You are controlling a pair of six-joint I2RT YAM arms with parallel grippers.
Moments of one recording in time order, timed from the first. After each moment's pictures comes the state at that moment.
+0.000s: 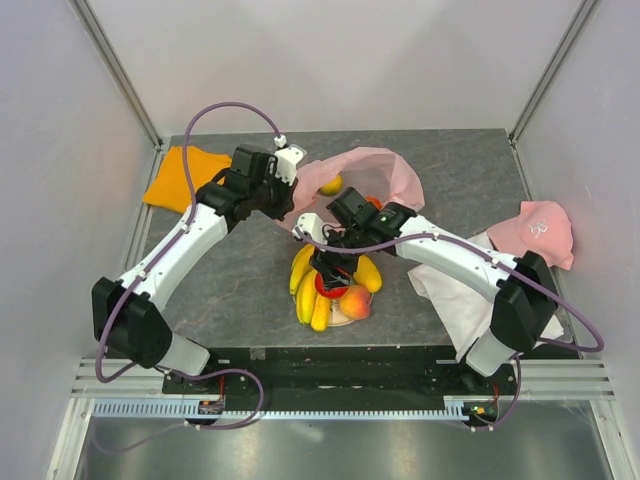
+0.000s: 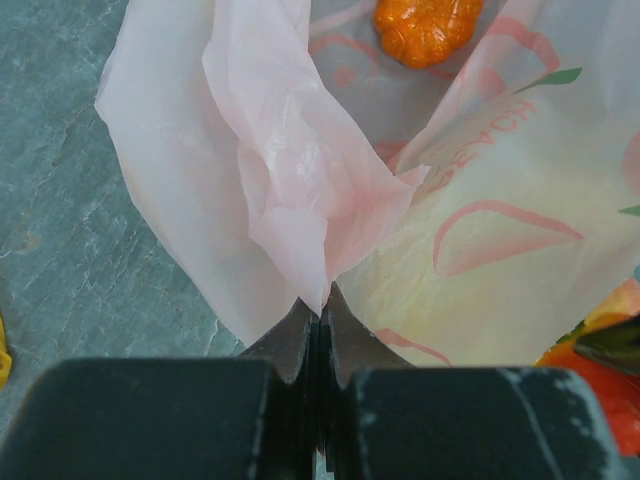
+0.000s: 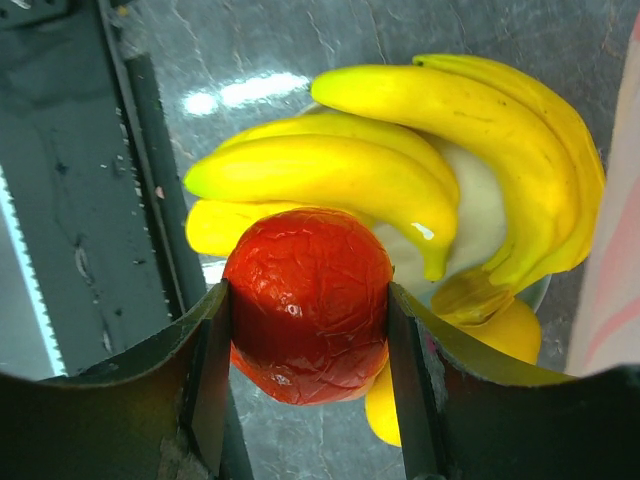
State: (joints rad) left arm -0.45 1.47 1.33 -0.57 0.19 0.14; right arm 0.84 1.62 1.38 -0.76 -0.44 -0.36
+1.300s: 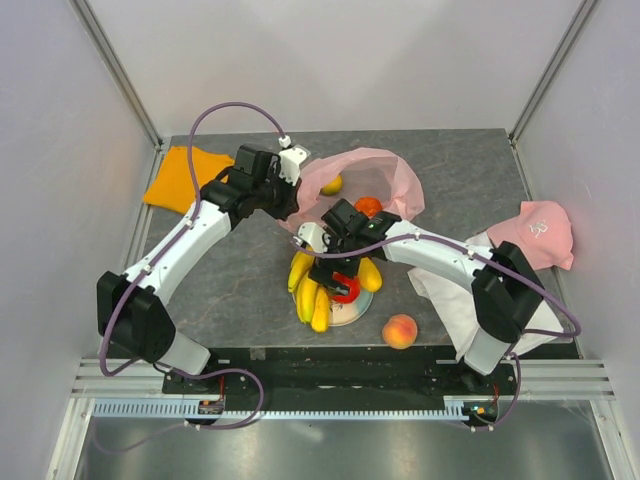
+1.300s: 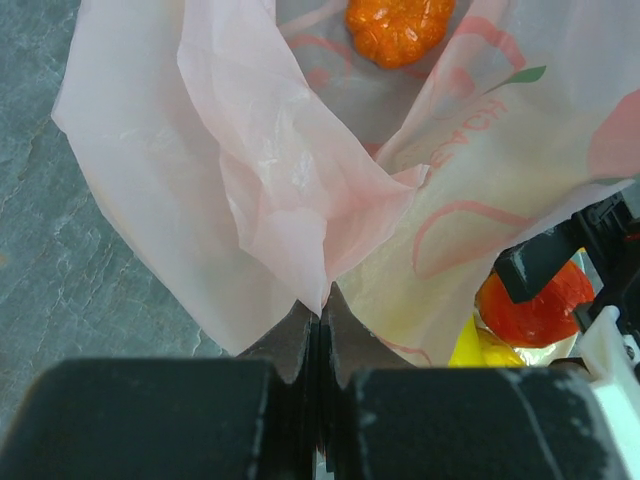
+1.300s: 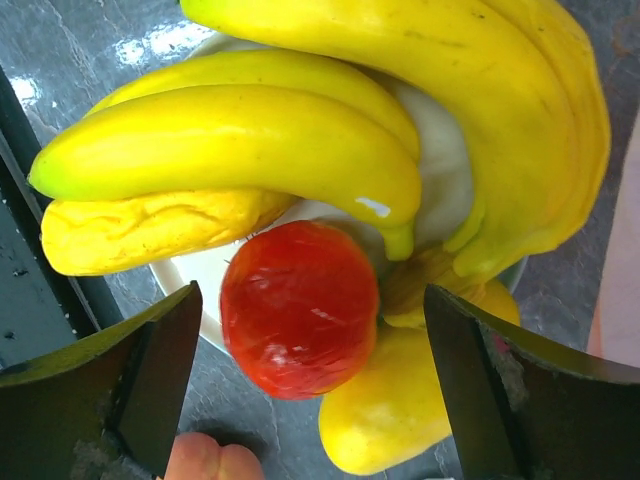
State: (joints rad) left arm -0.45 1.49 1.33 -0.57 0.25 0.15; right arm 0.84 1.72 1.29 -0.67 -0.27 -0.39
